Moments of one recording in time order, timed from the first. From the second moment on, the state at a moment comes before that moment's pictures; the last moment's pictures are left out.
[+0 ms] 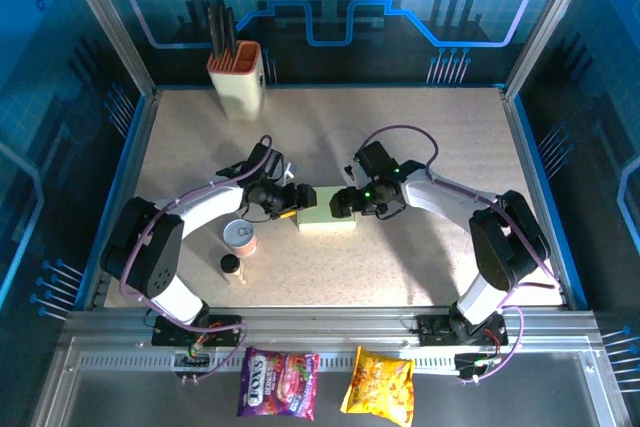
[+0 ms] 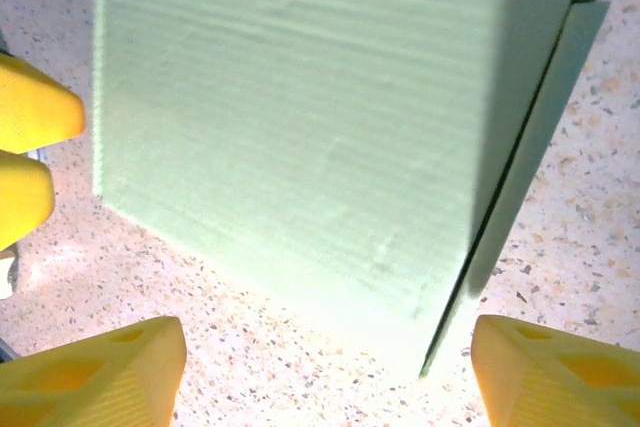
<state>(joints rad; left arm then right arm) -0.41 1.60 0.94 -0.39 0.49 -0.64 0.57 1.65 1.07 -0.57 -0.32 0.41</state>
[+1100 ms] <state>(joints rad) -0.37 1.67 0.96 -0.41 0.40 -0.61 0.54 1.76 1.13 -0.53 -0.33 0.42</state>
